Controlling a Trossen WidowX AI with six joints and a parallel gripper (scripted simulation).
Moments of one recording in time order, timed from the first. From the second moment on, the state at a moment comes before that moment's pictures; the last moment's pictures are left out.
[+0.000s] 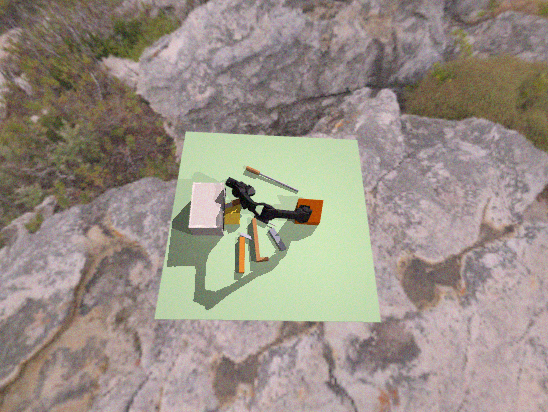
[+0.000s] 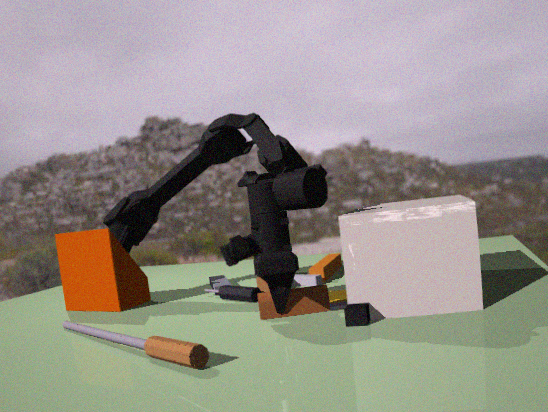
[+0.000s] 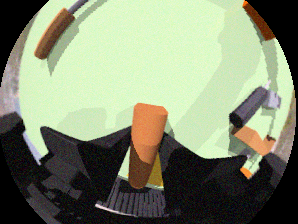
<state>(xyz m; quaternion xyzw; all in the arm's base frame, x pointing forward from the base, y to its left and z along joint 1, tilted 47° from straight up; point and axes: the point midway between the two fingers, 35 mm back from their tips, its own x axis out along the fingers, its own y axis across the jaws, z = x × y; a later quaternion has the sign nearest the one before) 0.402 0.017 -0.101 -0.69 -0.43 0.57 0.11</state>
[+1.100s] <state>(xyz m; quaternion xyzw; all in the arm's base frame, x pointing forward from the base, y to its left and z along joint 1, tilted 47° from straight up) 0.368 0.003 -0.115 -0.69 -0.43 0.57 0.11</state>
